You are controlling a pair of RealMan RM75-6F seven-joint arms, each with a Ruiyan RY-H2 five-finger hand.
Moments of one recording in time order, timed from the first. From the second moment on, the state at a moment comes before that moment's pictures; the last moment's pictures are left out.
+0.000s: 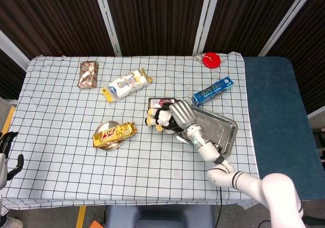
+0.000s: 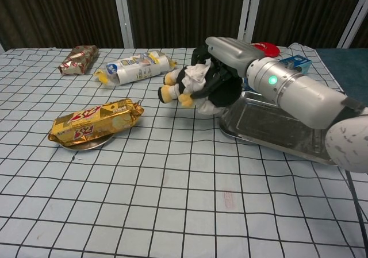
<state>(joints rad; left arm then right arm) -0.07 -1.18 -0.12 -1.54 1.44 1.58 0.11 0.94 -1.89 0.31 -0.86 -1.37 0.94 0.06</state>
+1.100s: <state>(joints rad) -0.06 -1.20 -0.10 -1.55 1.48 1.60 0.13 0.67 -1.45 0.15 -1.46 -1.37 1.16 -0.05</state>
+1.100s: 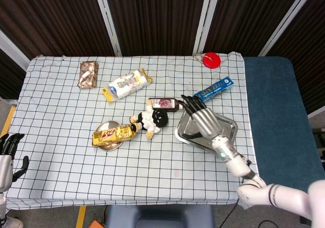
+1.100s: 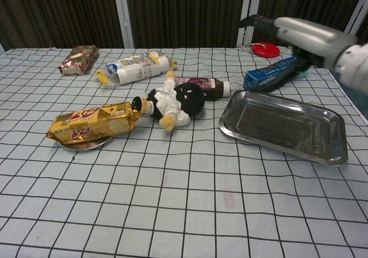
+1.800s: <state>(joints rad) -0.20 -1.23 -0.12 -1.70 1.42 1.37 0.31 0.23 -1.23 0.01 -1.46 -1.31 1.48 -0.14</state>
